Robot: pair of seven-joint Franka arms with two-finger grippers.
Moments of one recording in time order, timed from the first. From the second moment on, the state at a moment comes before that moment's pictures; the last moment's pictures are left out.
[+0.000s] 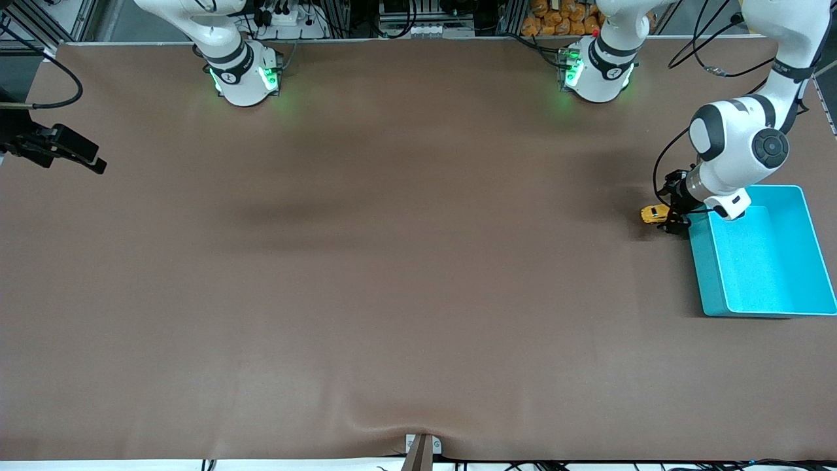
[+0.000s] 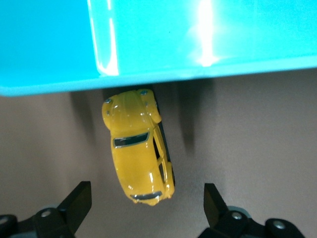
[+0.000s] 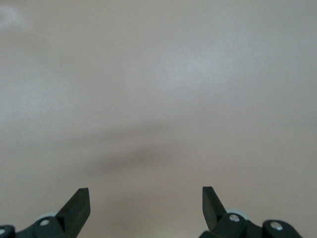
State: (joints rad) left arm 0.34 0.19 -0.13 -2.51 0.02 2.64 -1.26; right arm -0.01 -0.07 -0.03 -1.64 0.04 1.56 0.11
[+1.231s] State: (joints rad) left arm 0.37 0.20 -0.28 -2.48 0.02 2.62 -1.27; right arm -0.02 -0.07 -0.02 -1.64 0.04 1.56 0.11
